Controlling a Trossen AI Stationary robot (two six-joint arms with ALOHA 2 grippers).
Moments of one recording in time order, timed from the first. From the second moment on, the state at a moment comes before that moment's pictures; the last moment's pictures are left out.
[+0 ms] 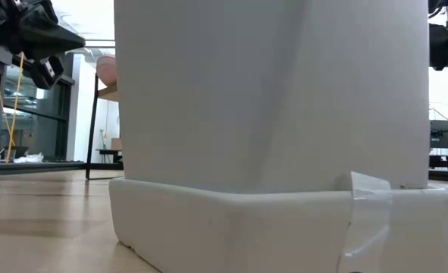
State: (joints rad) left arm -0.11 0.01 0.26 -0.40 -0.30 -0.61; right arm 0.03 0.42 0.06 0.46 0.12 0.68
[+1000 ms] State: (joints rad) left arm -0.11 0.01 0.23 -0.41 -0.35 -0.67; right arm 0.05 0.42 0.01 0.37 0.07 0.63
